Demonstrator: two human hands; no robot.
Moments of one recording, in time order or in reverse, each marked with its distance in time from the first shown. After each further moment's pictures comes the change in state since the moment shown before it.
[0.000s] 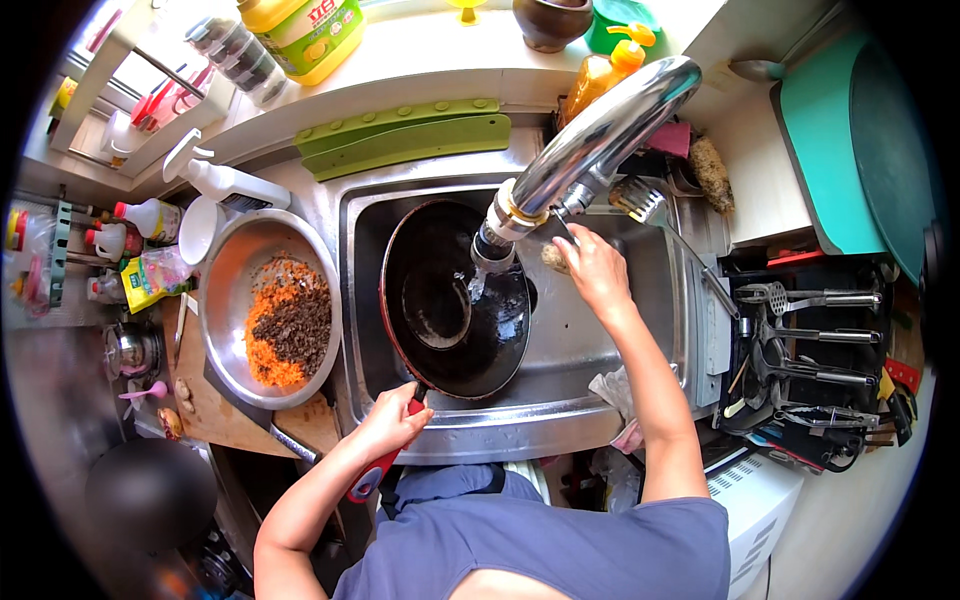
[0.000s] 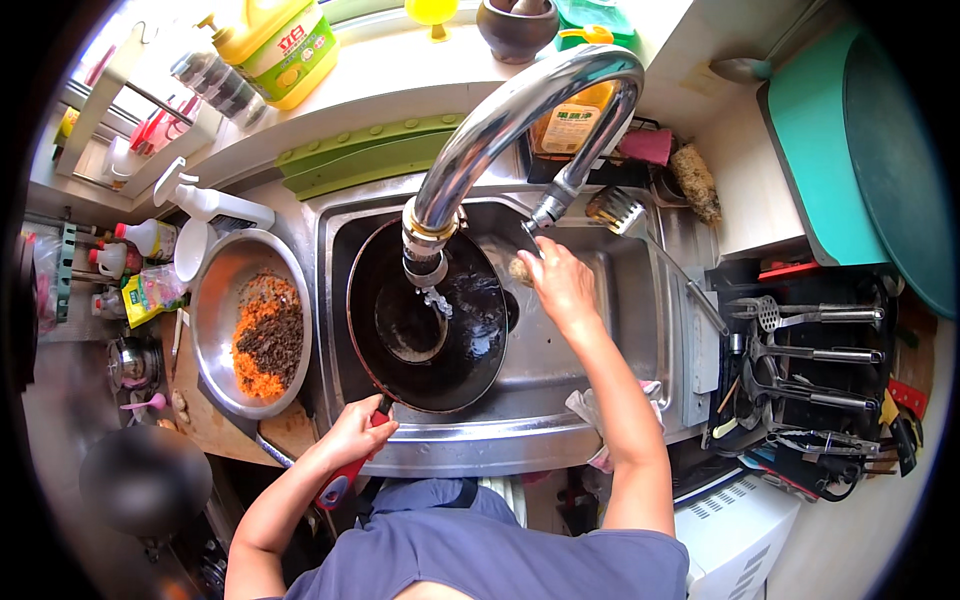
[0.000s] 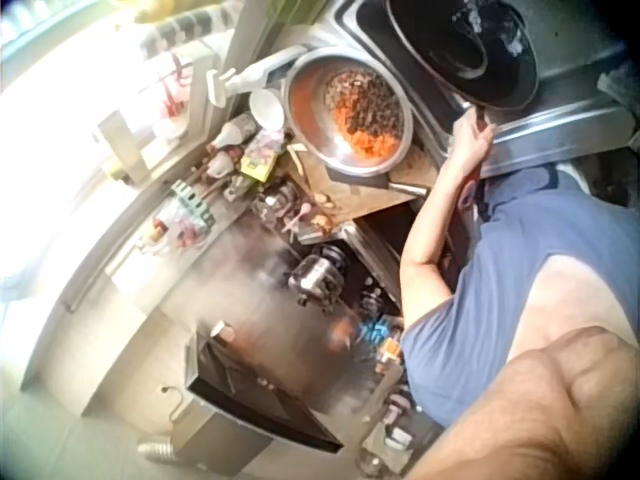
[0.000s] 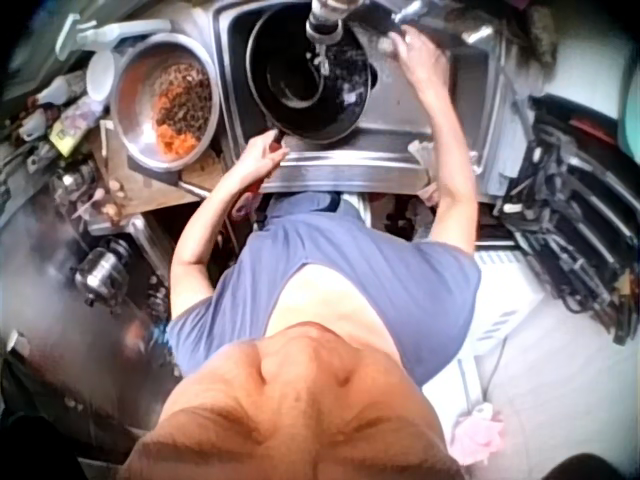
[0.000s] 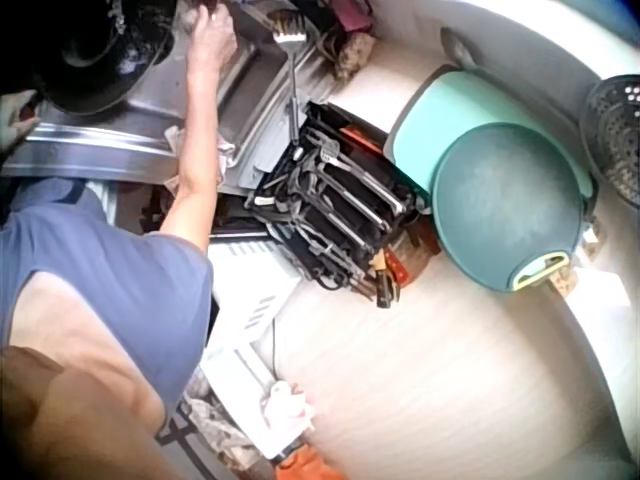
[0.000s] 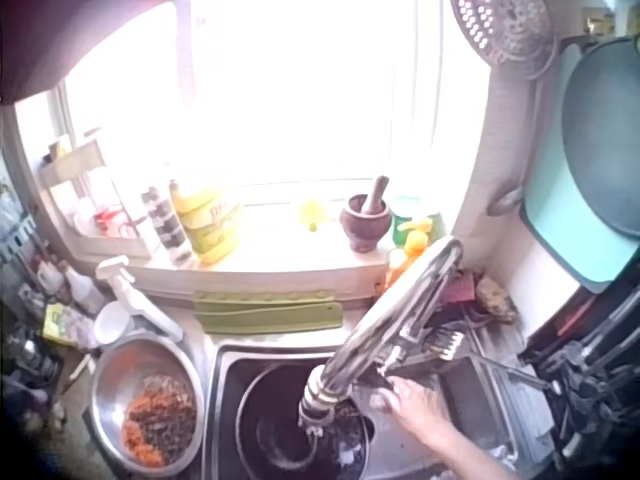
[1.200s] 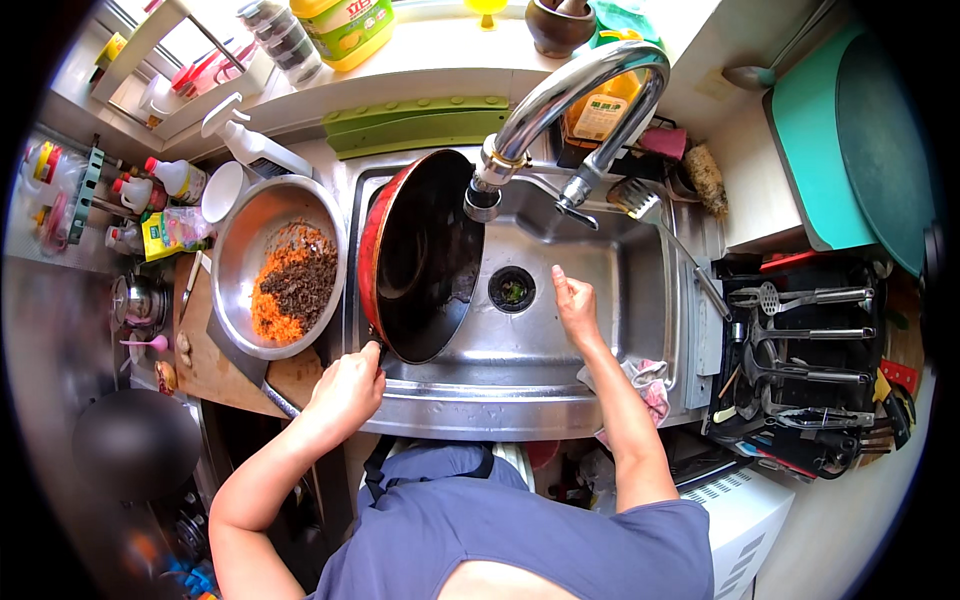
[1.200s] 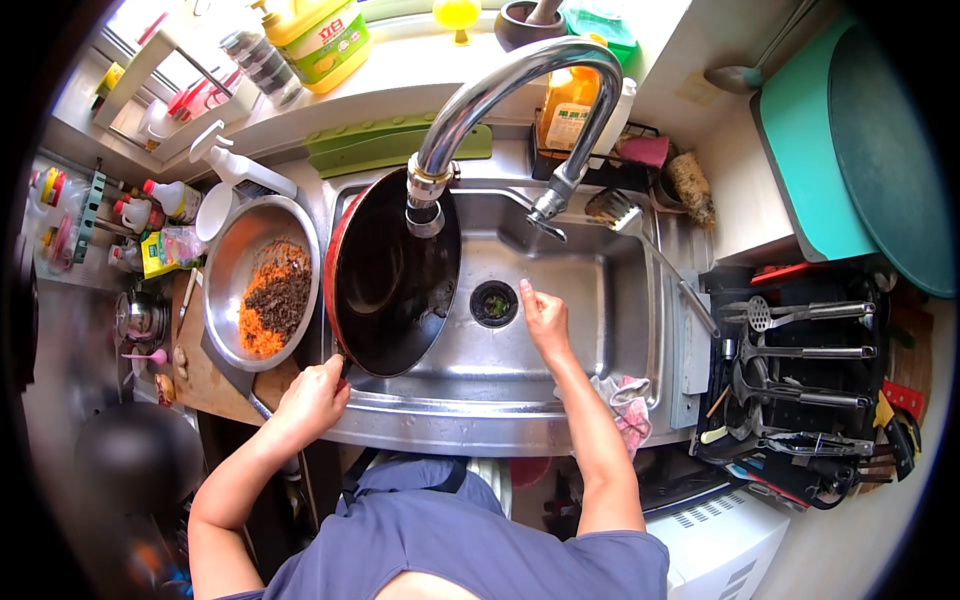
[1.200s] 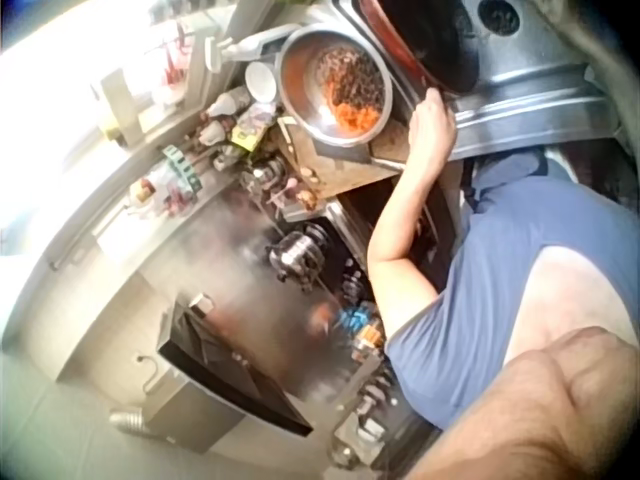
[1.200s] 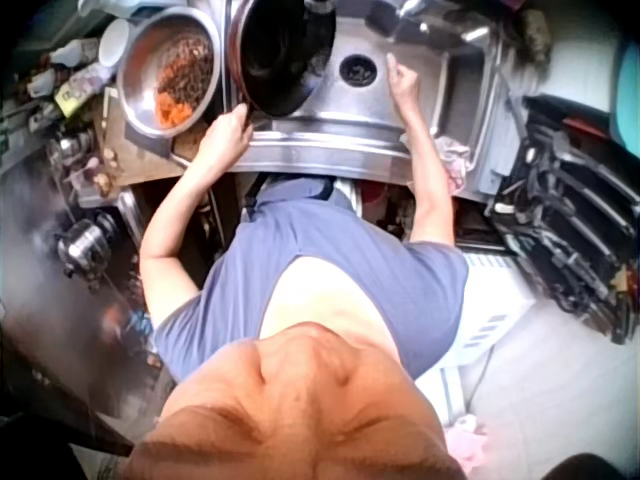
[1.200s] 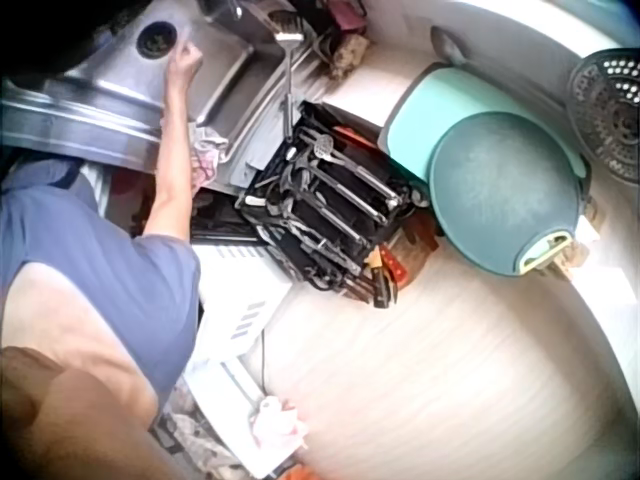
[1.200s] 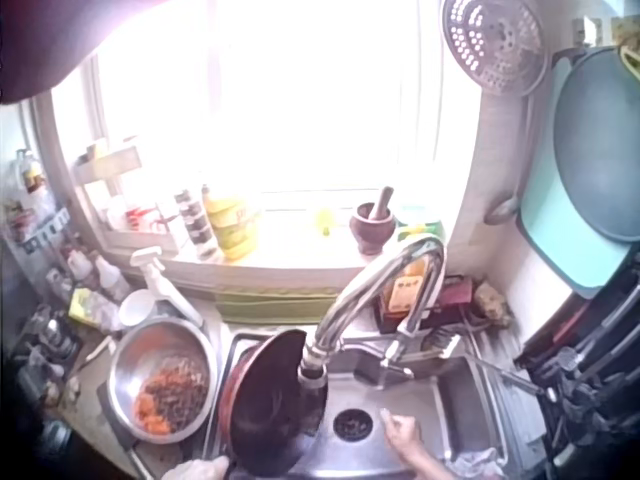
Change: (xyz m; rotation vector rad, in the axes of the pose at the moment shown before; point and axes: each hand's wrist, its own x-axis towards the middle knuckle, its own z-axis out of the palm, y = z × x) left_hand -0.055 0.027 0.002 0.678 0.420 0.104; right_hand -0.077 0.034 0.056 0.656 -0.044 0.205
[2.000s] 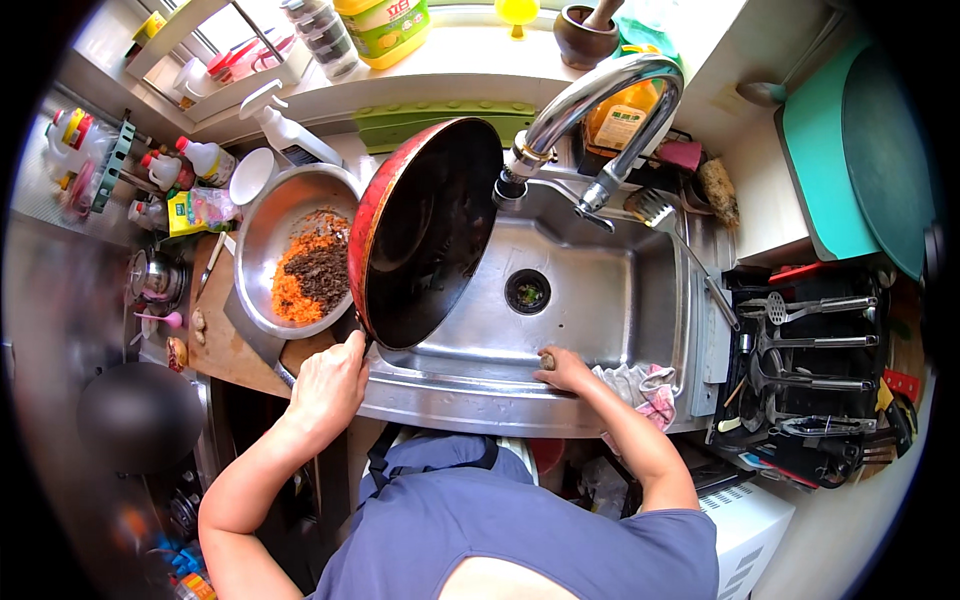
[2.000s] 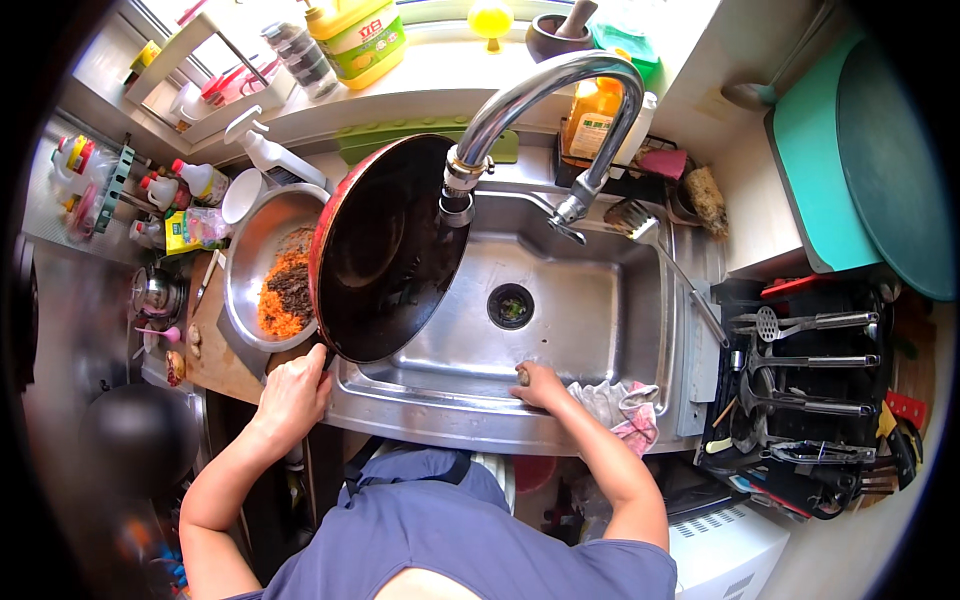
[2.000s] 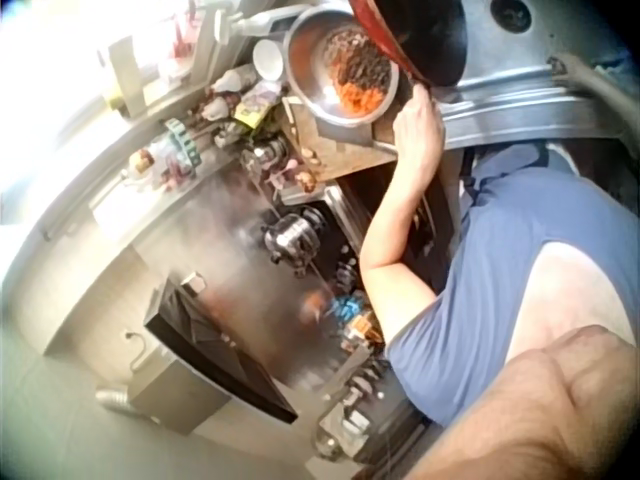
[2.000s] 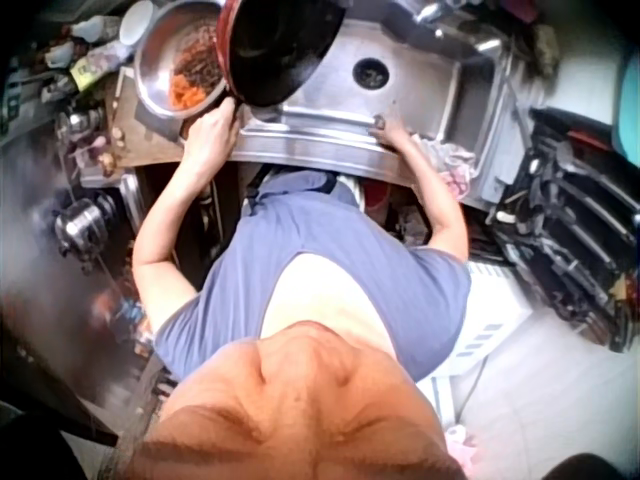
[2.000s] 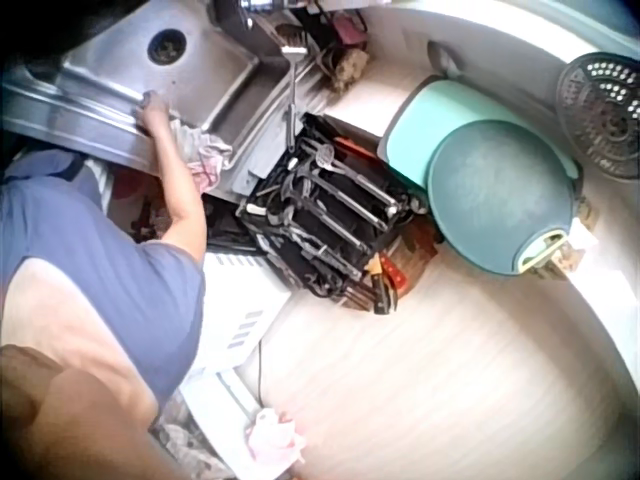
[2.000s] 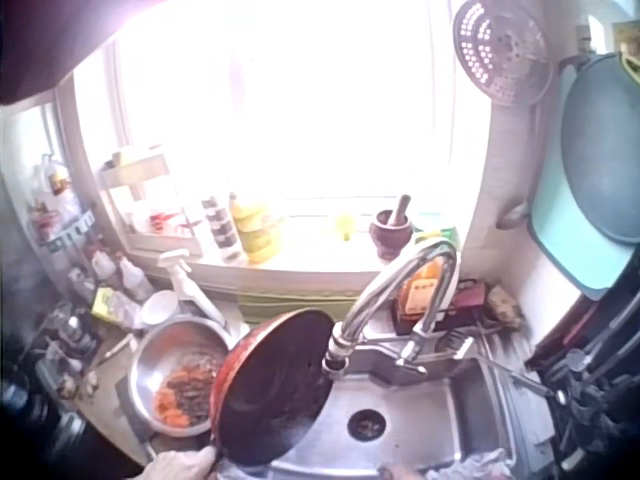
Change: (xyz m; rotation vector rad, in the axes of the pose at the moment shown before) left_hand -0.043 -0.004 -0.026 0.214 0.175 0.020; right_hand -0.086 0.036 0.007 -0.453 -0.688 0.086
